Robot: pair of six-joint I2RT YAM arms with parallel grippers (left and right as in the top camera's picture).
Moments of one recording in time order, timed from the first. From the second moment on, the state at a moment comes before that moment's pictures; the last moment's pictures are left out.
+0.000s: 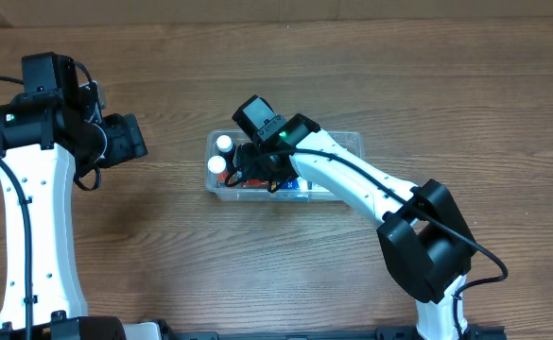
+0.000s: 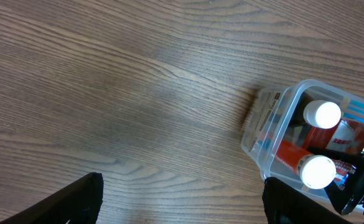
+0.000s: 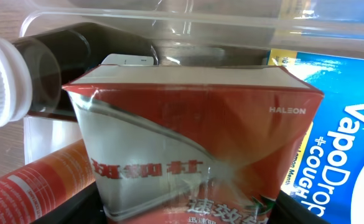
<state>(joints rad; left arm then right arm) 0.19 1.53 1.58 -1.31 0.09 -0.18 0.73 2.06 1.62 -0.81 -0.11 0.67</state>
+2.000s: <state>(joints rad) 0.09 0.64 1.01 -1.18 0.14 -0.12 0.11 0.92 0.93 -1.05 0.09 0.44</state>
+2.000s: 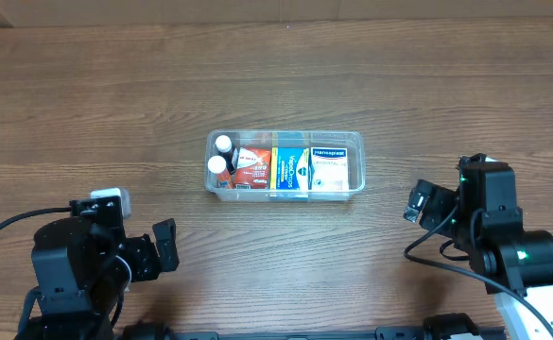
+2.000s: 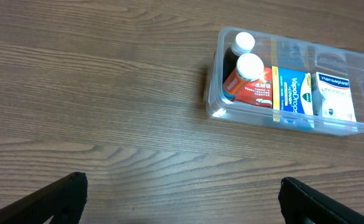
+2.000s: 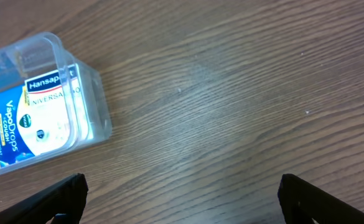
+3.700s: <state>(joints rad) 0.09 0.64 1.01 -1.18 0.14 -0.12 0.11 0.01 0.04 -0.10 -0.05 -0.09</state>
